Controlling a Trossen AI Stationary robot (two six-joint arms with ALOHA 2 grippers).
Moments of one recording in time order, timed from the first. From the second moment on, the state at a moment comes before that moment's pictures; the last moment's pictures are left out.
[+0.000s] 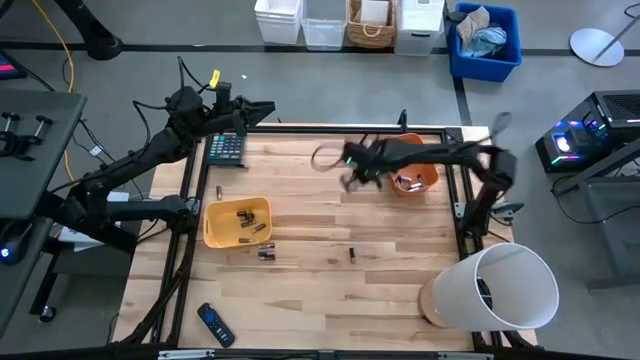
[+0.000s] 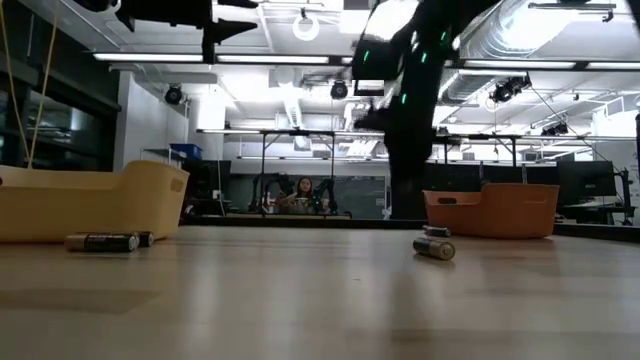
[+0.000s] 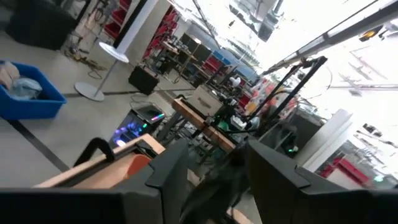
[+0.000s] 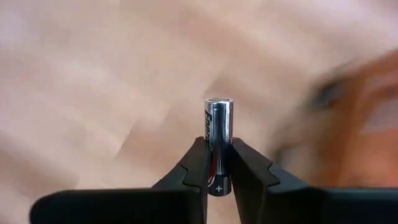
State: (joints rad) left arm 0.74 1.03 0.88 0.24 0.43 -0.66; right arm -0.33 1.78 1.29 -0.83 0.18 0.69
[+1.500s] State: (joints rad) left arm 0.75 1.03 0.88 0.23 0.44 -0.67; right arm 0.19 1.84 1.21 -0.72 -0.19 1.34
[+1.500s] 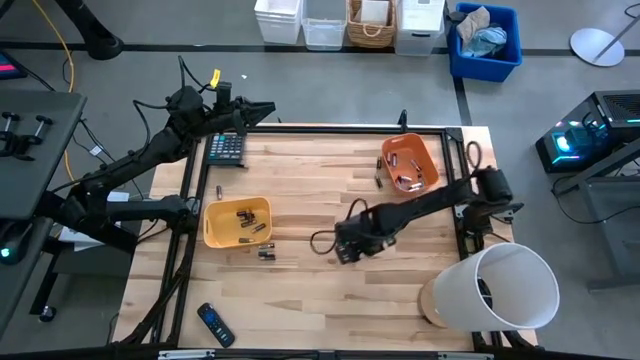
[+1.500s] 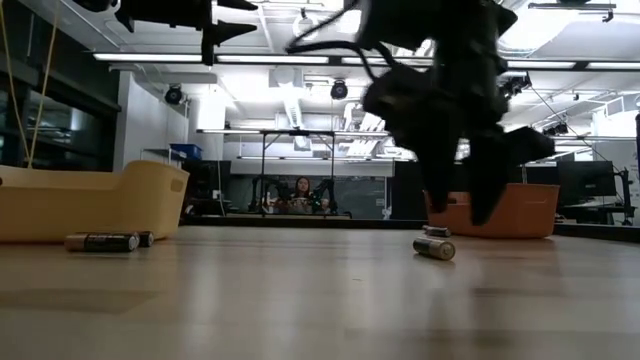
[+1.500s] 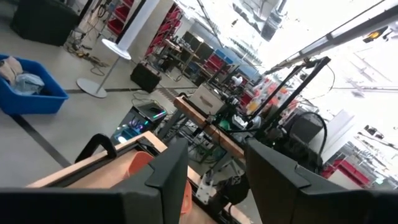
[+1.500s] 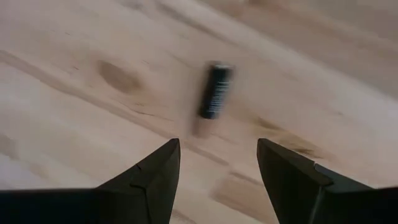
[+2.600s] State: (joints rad) left arm 0.75 0.97 0.88 0.55 0.55 -0.81; right arm -0.09 2.16 1.80 -0.24 0.01 0.45
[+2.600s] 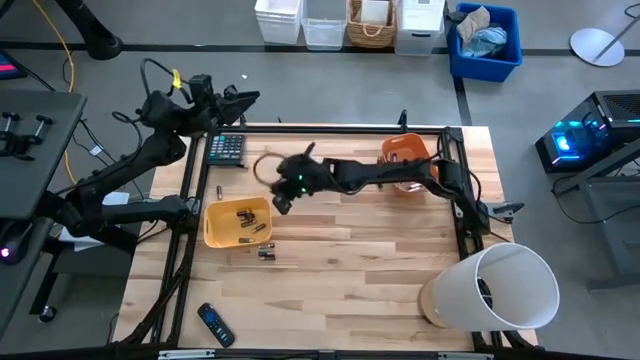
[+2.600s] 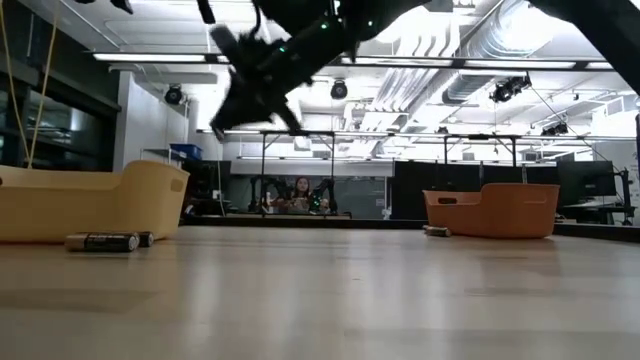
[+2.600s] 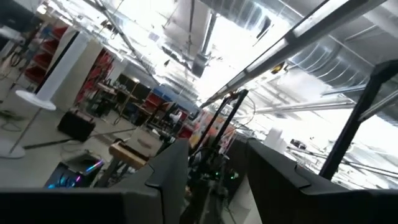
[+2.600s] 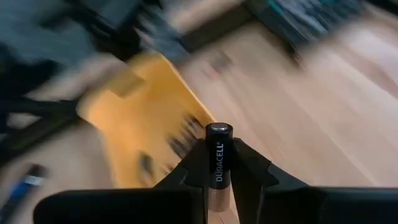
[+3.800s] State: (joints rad) left arm 0.75 0.96 0.88 0.54 0.48 -0.81; right arm -0.38 2.13 1.73 -0.93 -0.10 0.04
